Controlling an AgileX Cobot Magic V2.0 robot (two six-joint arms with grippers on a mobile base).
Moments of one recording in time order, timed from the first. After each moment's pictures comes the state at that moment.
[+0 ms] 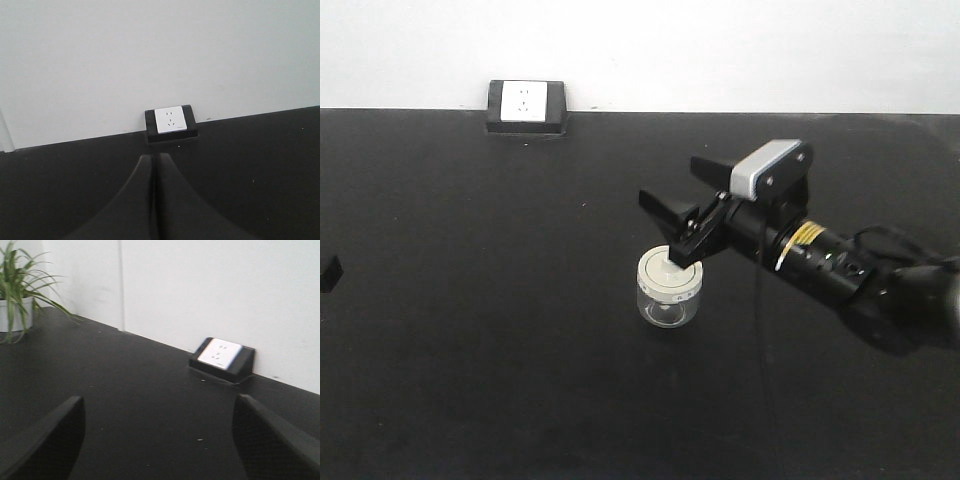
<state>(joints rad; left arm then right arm) -0.03 0.89 -0.44 0.06 -0.35 0.06 0.30 1.73 -0.81 -0.61 -0.93 0.39</state>
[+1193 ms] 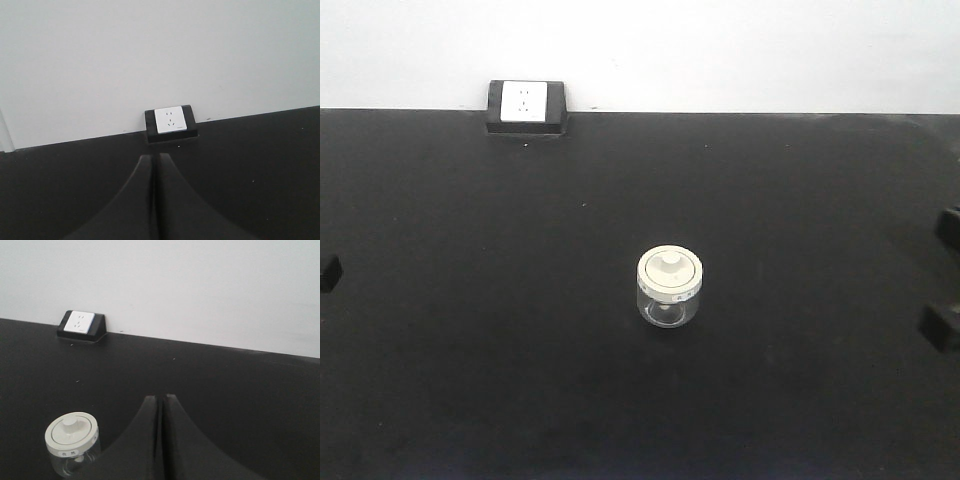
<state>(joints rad) -0.03 0.89 -0.44 0.06 -0.35 0.06 0.30 0.59 -0.53 -0.52 0.19 0.48</state>
